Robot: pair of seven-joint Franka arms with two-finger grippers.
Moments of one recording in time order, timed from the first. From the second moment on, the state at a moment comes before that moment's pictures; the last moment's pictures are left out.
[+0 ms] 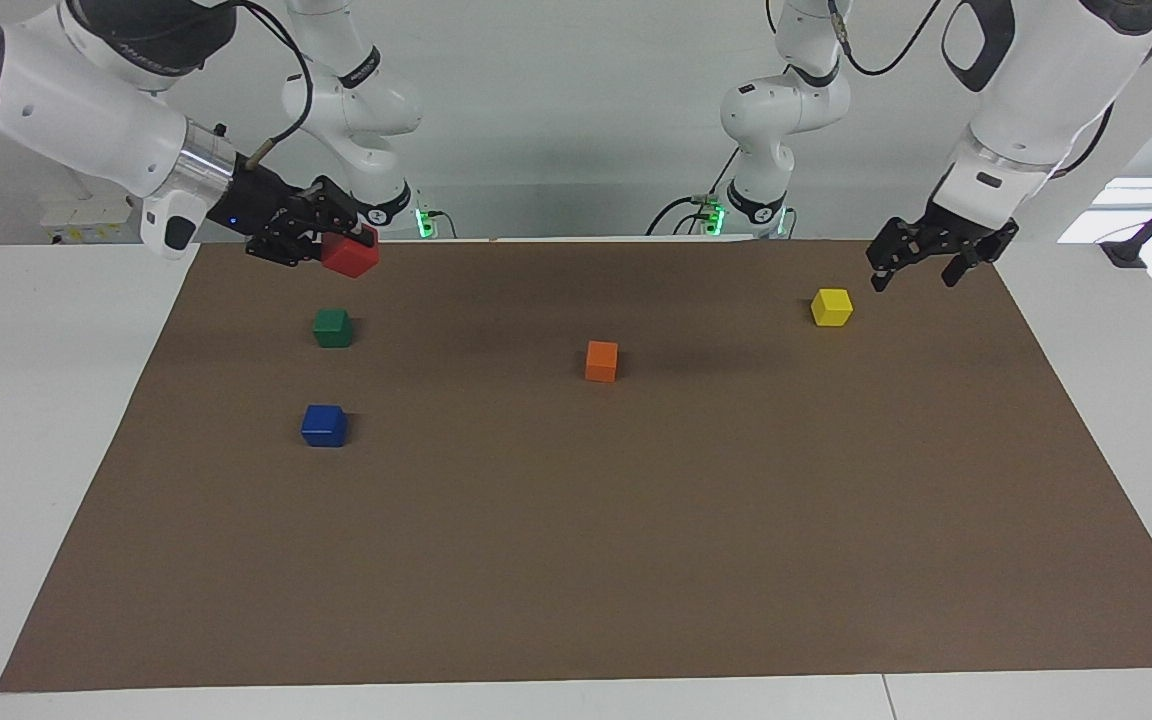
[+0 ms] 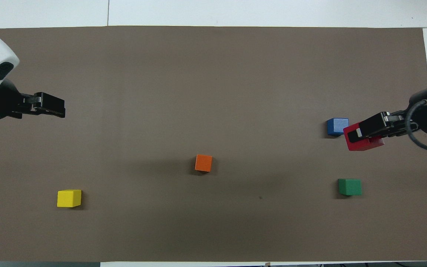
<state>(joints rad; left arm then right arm) 0.12 0.01 -0.29 -1.57 0.00 1.58 -0.10 -0.01 0.00 0.00 -1.62 0.34 1.43 -0.04</state>
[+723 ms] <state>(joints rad) 0.19 0.02 -0.27 -1.58 0.01 1.58 -0.08 0.06 0.03 0.00 -1.93 -0.04 1.93 0.13</state>
